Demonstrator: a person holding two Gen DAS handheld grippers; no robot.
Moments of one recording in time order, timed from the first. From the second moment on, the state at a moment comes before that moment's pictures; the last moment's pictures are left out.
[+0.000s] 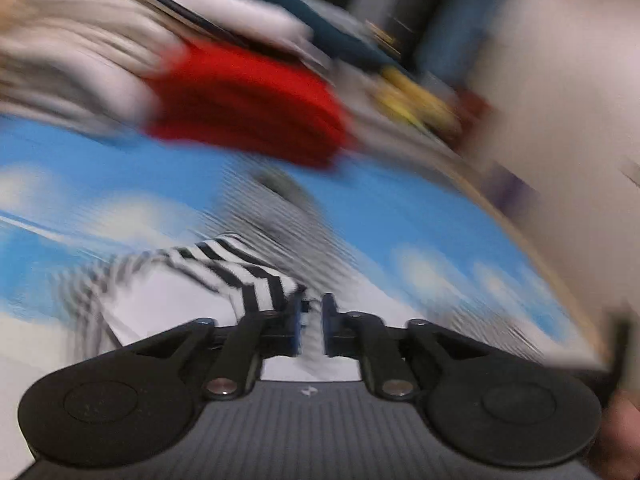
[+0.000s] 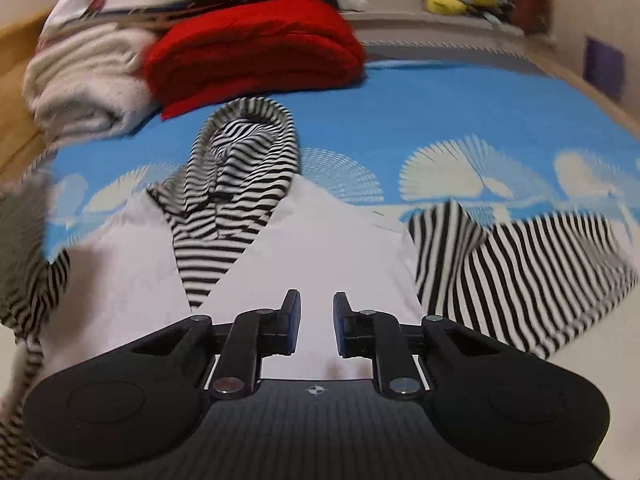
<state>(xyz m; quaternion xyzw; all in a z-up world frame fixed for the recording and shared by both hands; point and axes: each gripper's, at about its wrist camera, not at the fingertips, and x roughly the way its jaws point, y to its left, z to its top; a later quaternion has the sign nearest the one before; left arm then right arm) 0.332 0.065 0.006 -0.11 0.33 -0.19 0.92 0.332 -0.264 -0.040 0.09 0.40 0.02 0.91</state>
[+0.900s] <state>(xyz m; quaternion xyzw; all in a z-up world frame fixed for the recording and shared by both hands) 0.377 0.201 -0.063 -0.22 0.43 0.15 0.86 0.336 -0.056 -0.102 -0.20 0.33 0.23 0.89</state>
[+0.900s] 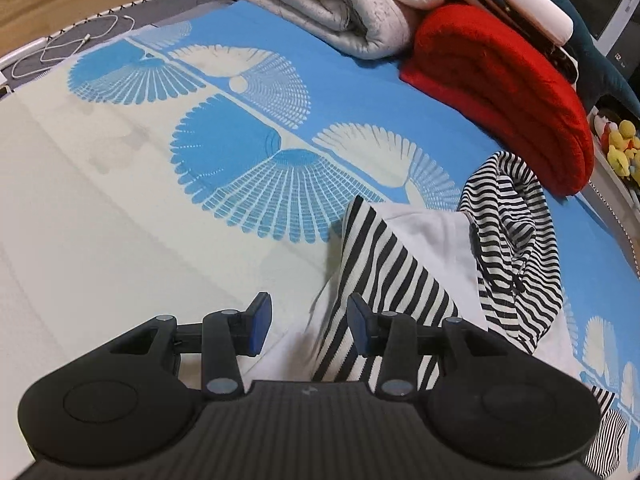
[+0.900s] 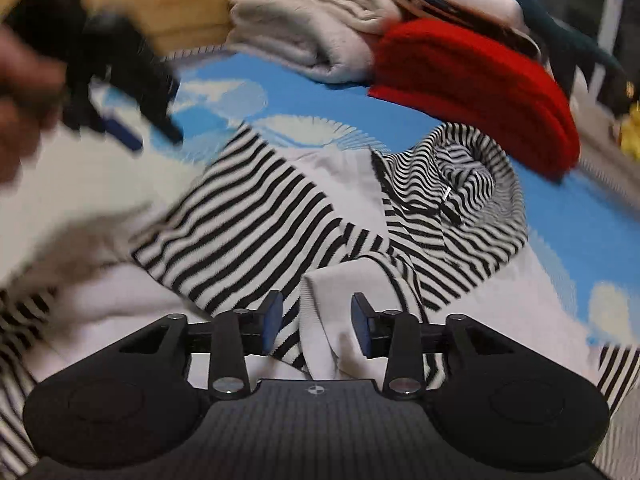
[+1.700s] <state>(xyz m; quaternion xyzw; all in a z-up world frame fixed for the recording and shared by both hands) 0.396 0.172 -0.070 -0.18 0.46 0.12 0.86 0.398 -0.326 -0.096 0.34 0.42 0.01 0.84</state>
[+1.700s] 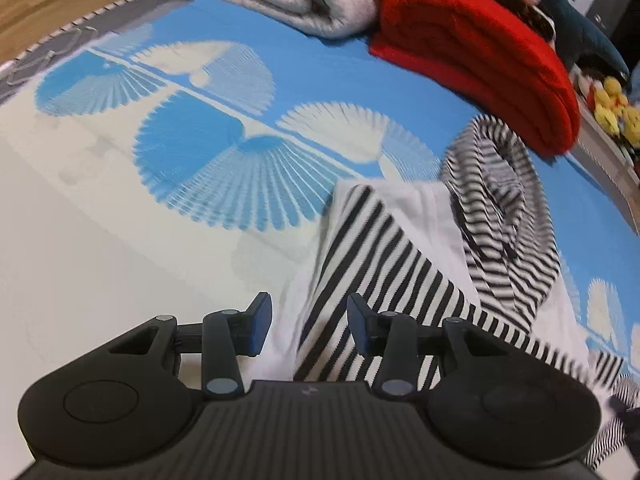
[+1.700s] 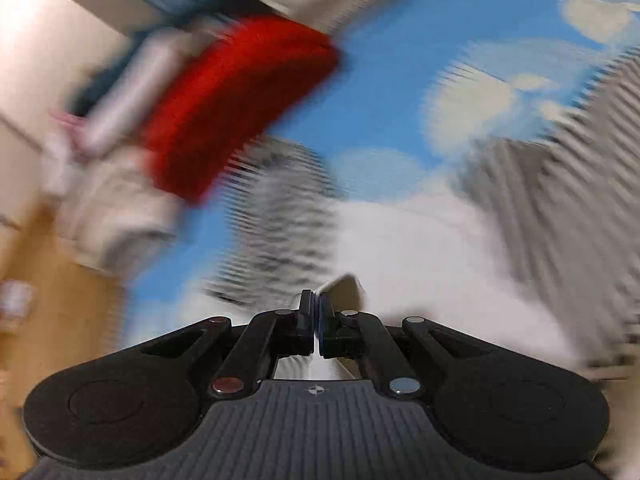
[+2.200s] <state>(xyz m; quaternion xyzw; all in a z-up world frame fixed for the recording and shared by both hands) 0.404 0.175 -0.091 -0.19 0.49 0.13 0.84 0.399 -0.303 -0.127 0.25 0.53 0.00 0.81</state>
